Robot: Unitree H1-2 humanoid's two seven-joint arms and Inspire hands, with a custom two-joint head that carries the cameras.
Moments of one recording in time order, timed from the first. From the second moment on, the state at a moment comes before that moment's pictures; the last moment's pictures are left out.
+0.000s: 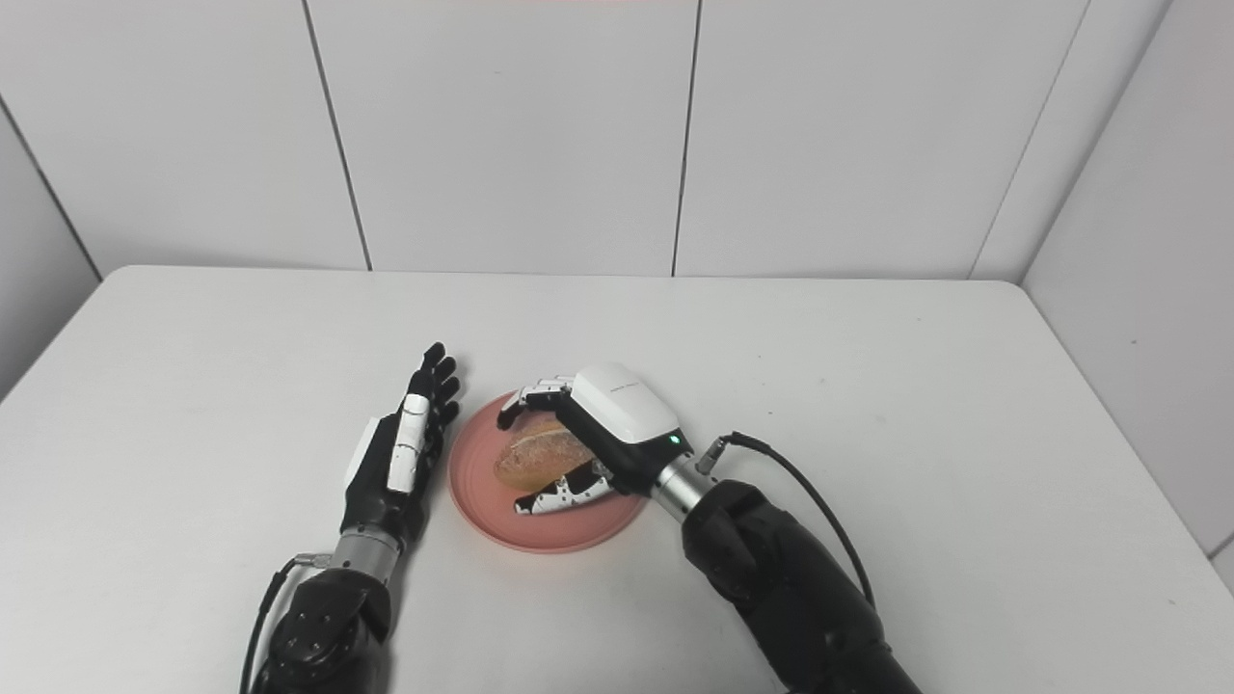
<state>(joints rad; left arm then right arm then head) -0.22 -0.05 -0.03 0.18 -0.04 -0.02 -0.03 -0.54 -0.19 0.43 0.42 -0.68 -0.40 0.01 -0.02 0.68</state>
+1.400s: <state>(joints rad) -0.20 -0.01 -0.01 0.15 -0.10 -0.02 -0.07 -0.21 0.02 0.06 0.13 -0.16 -0.16 -0.03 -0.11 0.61</state>
